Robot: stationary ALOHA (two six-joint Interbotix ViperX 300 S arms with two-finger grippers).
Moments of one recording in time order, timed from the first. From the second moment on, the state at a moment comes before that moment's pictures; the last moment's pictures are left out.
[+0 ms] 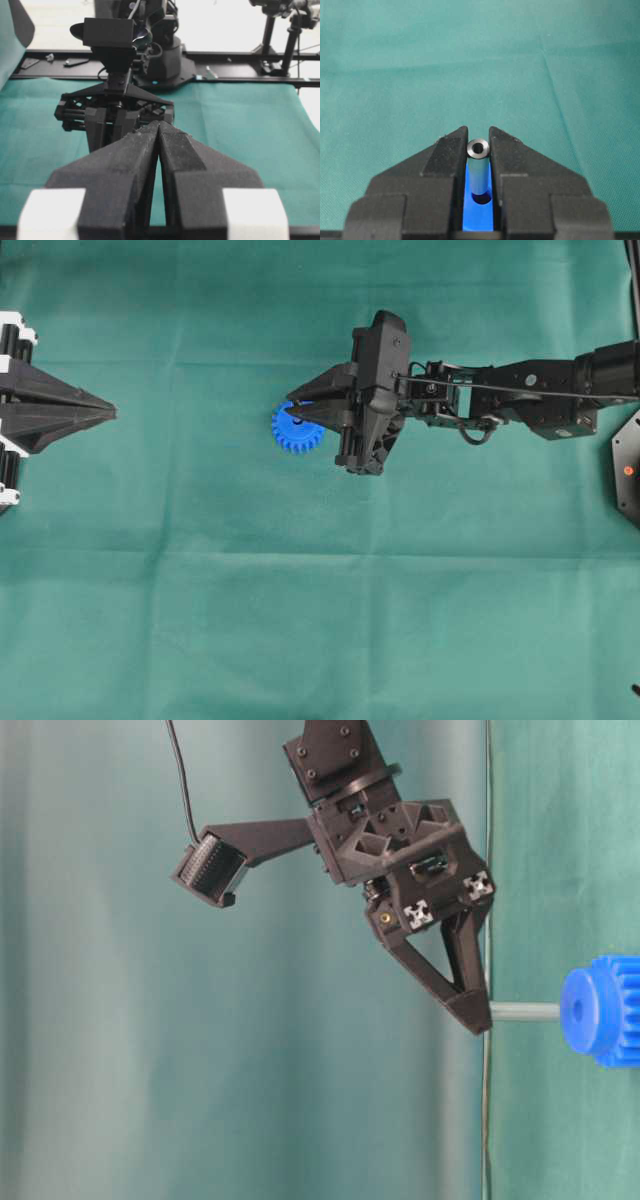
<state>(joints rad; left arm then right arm) 0.00 -0.96 1.18 0.01 -0.25 -0.02 -0.10 0.15 0.68 0.06 -0.44 -0.03</state>
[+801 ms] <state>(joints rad) 0.00 -0.97 1.18 0.01 -0.25 -0.02 -0.11 0.19 0.67 0.06 -0.45 -0.03</state>
